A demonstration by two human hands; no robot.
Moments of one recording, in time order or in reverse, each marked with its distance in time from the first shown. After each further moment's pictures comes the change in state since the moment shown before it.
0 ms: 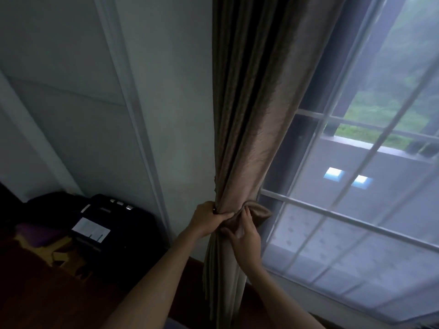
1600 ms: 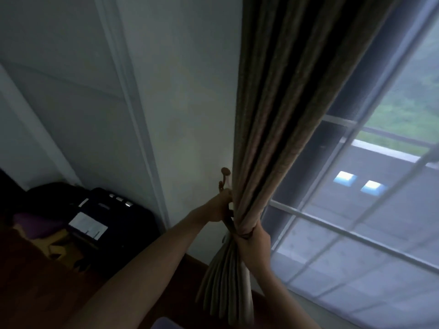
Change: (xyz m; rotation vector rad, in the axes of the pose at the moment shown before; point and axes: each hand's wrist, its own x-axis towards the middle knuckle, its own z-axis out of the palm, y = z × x) left_hand 0.116 -0.019 0.014 0.424 -0.101 0.632; right_hand 0.035 -0.006 -0.013 0.001 -0.010 -0.004
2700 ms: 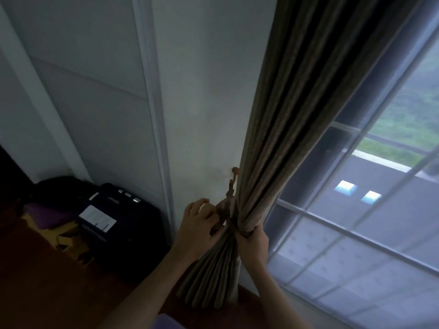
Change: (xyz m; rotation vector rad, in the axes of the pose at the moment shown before) left_hand -0.139 0.043 -0.029 0.370 0.534 0.046; right_hand -0.023 -0.014 0.026 0.112 0.050 0.113
